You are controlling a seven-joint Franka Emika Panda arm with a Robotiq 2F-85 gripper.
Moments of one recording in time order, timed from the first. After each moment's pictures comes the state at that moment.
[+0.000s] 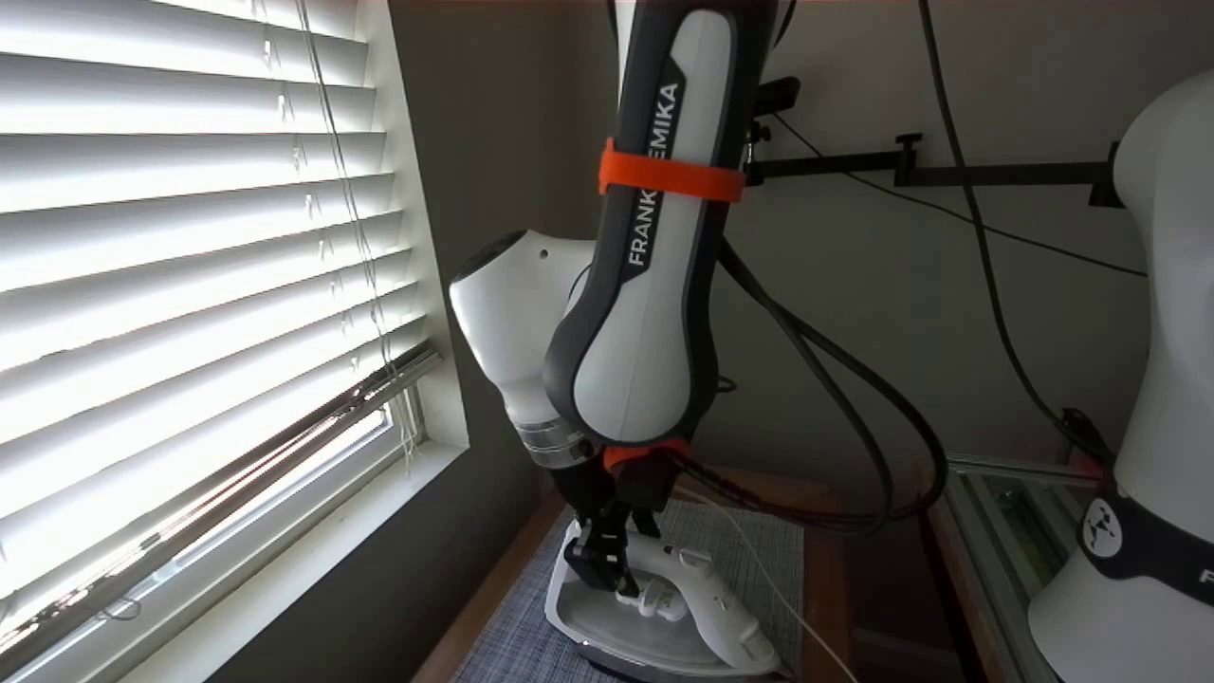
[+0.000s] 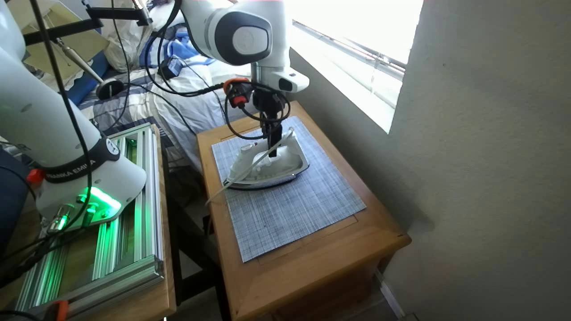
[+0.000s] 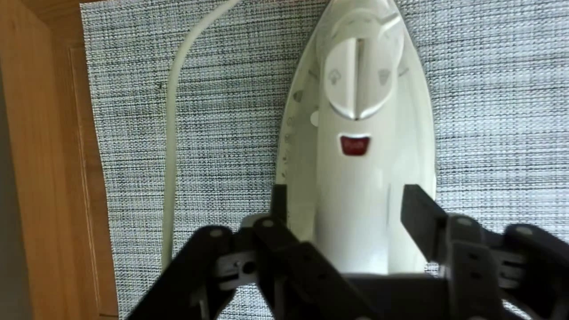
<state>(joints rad) 0.15 0.37 -0.15 -2.51 -0.27 2.62 0.36</state>
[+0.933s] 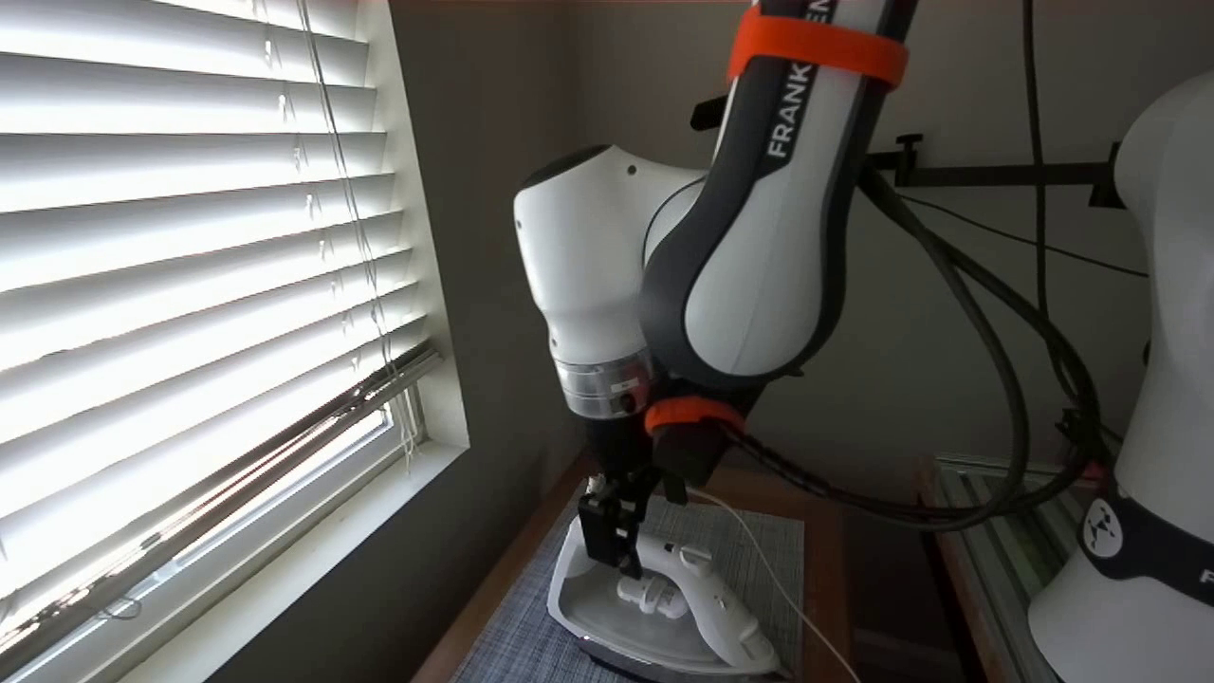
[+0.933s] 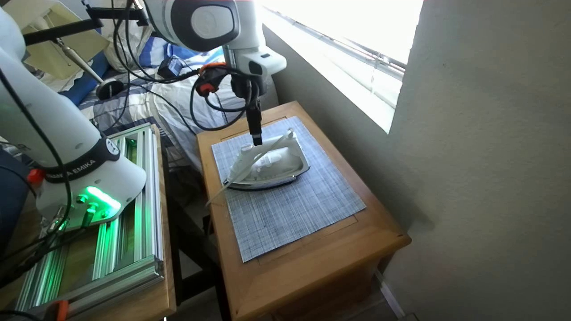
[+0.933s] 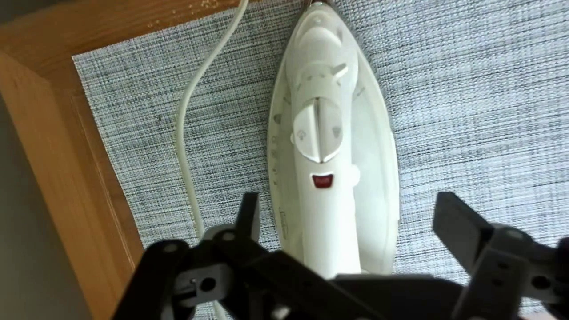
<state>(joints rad) 0.15 0.12 -0.16 -2.72 -0.30 2.72 0.54</state>
